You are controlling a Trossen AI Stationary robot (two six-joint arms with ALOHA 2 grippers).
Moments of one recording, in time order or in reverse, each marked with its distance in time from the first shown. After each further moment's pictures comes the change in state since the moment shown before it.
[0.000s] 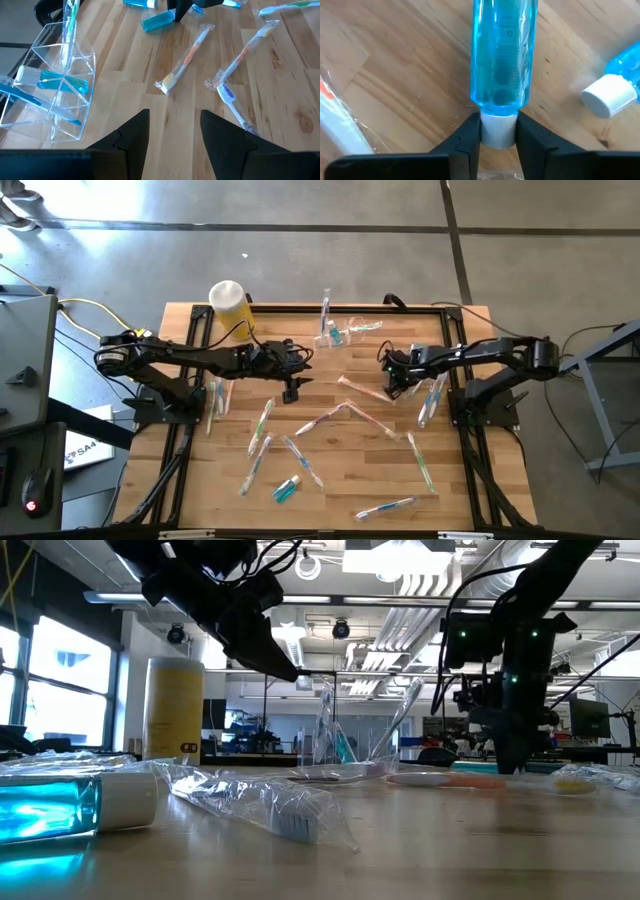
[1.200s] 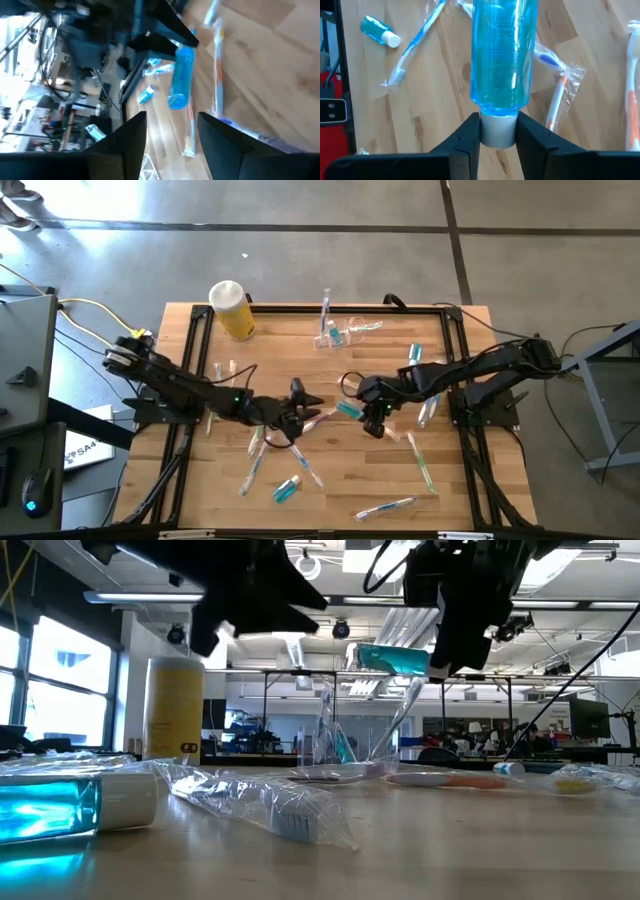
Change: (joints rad) left arm -0.439 0.103 0.001 0.334 -0.470 0.855; right arm 0.423 -0.009 0.339 0.128 -0.311 -0.034
